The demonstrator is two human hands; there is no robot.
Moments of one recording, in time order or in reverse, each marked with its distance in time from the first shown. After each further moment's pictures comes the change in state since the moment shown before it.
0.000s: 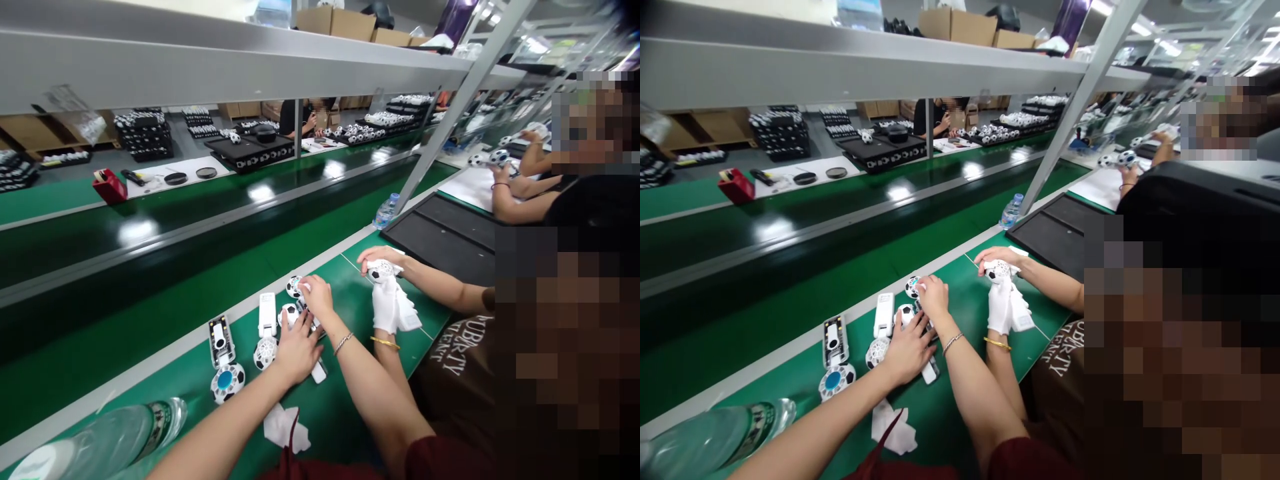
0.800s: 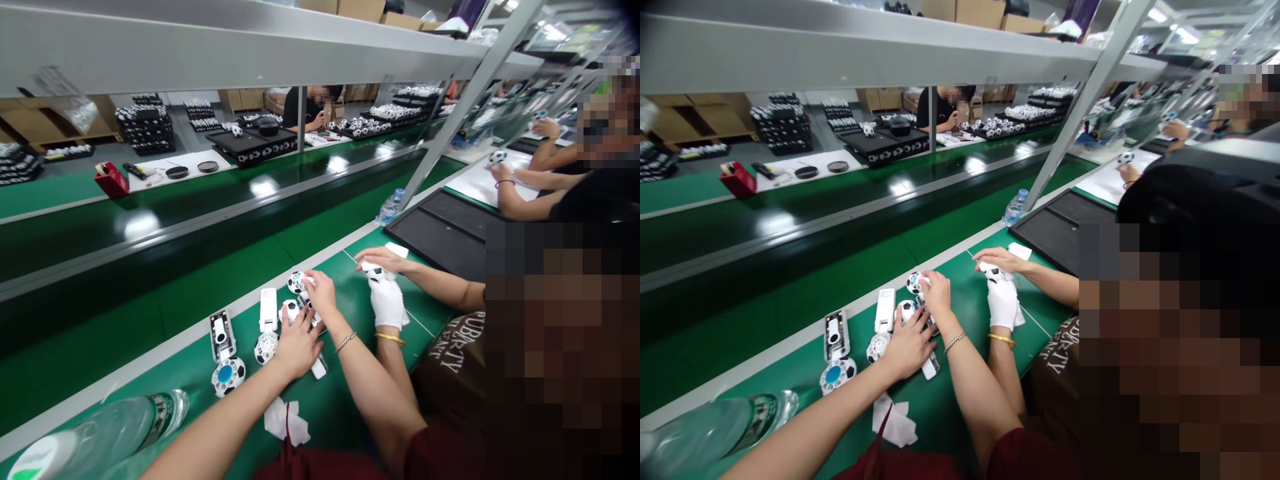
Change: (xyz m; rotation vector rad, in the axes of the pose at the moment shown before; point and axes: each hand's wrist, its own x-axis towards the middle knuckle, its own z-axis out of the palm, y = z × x) left_hand -0.001 0.000 -0.003 0.000 -0.014 0.000; right_hand -0.009 0.008 -0.001 0.074 0.071 -0.074
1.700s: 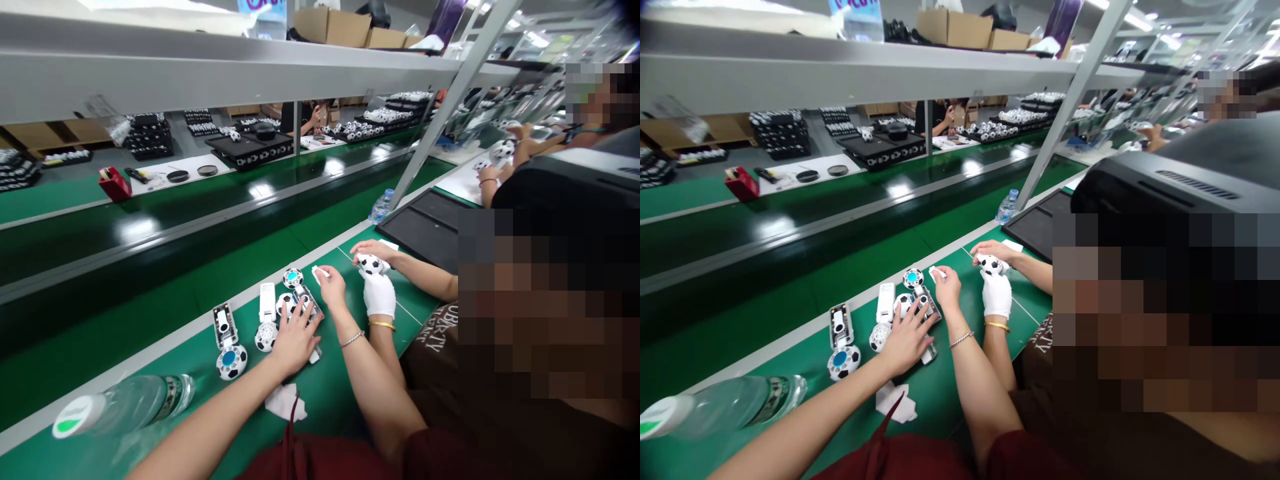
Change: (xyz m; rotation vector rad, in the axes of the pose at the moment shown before) left_hand -0.019 0.010 -0.012 0.014 0.074 0.033; right_hand -0.009 0.000 -0.030 0.439 0.136 0.336
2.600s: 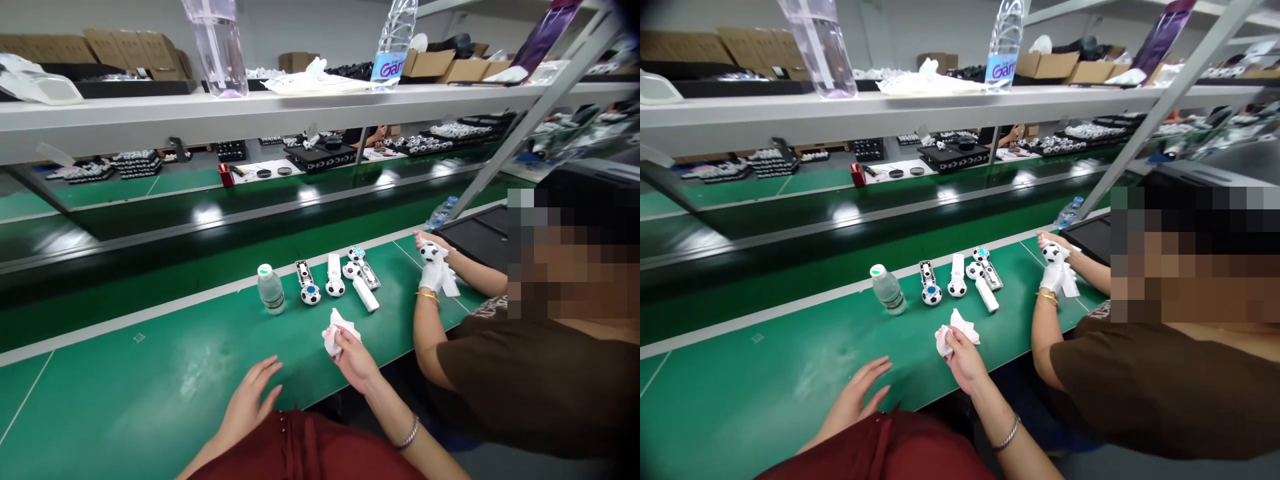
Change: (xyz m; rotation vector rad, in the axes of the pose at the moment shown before) left_hand -0.336 0.005 -0.045 -0.260 0.206 -0.438; right_hand -0.284 -0.039 0.008 0.812 -0.570 0.712
